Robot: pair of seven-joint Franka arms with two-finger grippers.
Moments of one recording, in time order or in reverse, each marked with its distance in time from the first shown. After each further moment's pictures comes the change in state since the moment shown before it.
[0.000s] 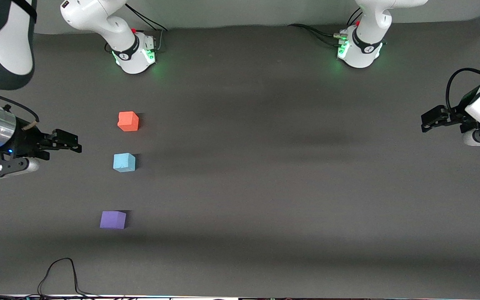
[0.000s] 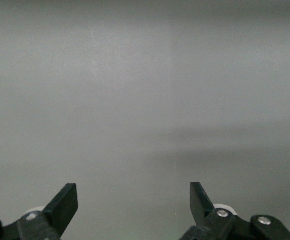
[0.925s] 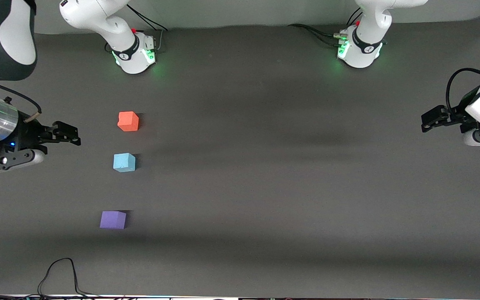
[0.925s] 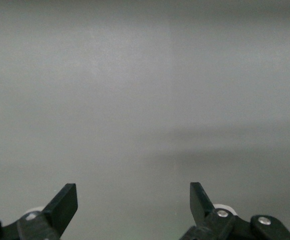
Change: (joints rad) left arm 0.000 0.000 0.000 0.000 0.000 0.000 0.000; right arm -0.164 -0.079 0.232 -0.044 -0.138 -0.009 0.000
